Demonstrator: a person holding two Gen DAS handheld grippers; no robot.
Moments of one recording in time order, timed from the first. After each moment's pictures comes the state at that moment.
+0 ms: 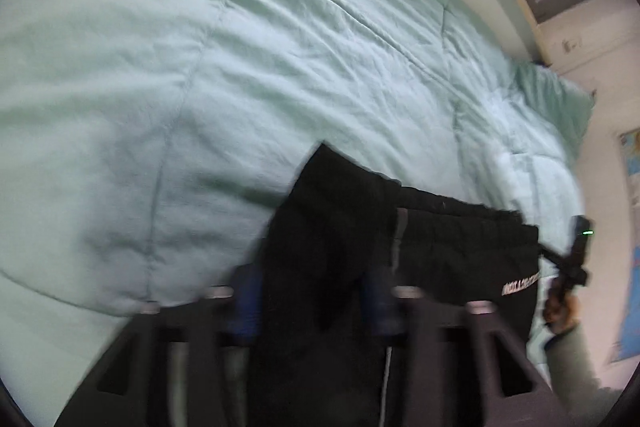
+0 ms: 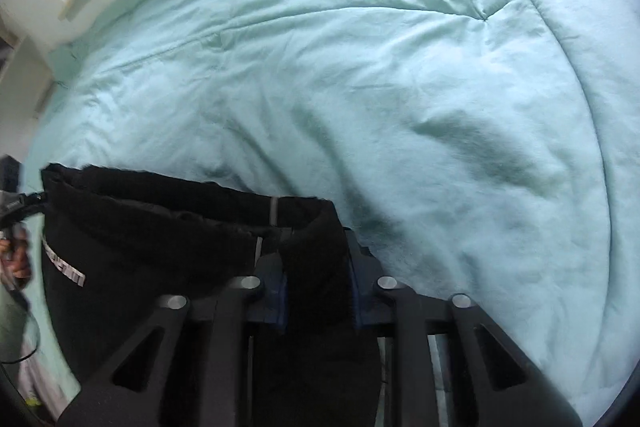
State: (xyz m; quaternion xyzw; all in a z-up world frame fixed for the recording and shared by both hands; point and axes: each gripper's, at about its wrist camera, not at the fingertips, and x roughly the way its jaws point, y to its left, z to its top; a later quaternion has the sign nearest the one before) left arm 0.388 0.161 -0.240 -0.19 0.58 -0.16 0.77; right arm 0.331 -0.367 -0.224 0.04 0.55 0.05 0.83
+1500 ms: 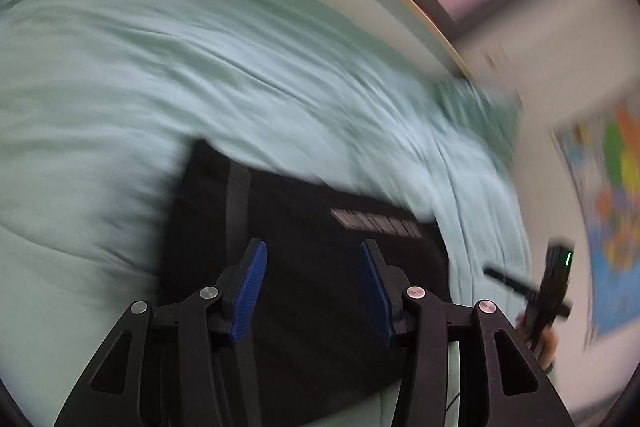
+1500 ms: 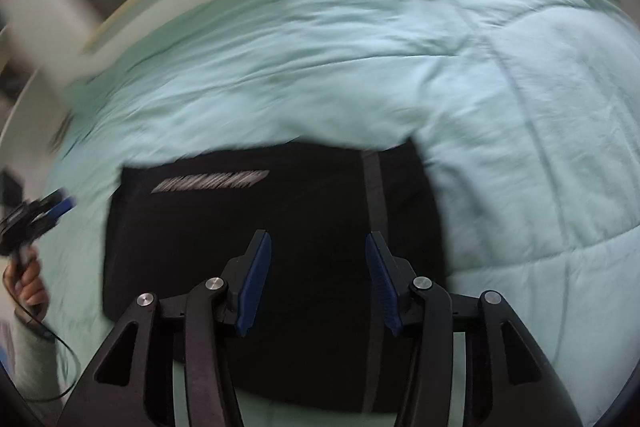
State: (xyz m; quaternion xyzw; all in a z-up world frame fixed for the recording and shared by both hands) left arm 0.325 0.118 -0.122 -0.20 0.51 -0.25 0.80; right arm 0.239 -0.296 -0.104 0.12 0.53 0.07 0.84
